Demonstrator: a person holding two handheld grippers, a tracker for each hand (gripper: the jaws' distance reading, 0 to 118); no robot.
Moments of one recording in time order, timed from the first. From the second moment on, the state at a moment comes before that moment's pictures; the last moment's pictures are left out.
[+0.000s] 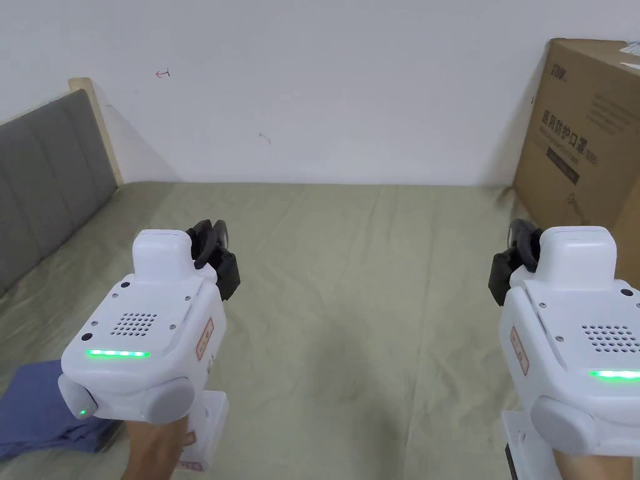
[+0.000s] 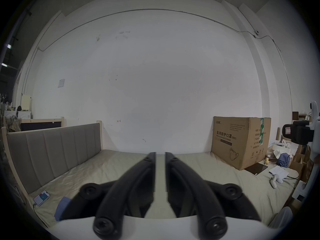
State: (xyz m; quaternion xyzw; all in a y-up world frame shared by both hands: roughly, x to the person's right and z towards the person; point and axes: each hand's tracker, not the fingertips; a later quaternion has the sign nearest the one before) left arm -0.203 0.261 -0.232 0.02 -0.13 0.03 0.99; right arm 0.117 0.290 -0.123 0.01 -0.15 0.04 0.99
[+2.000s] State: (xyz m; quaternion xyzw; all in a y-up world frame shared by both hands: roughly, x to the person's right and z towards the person) left arm -0.196 0.263 -0.231 0.03 -0.11 0.00 0.99; right arm 0.117 0.290 -0.121 0.01 -0.15 0.03 0.99
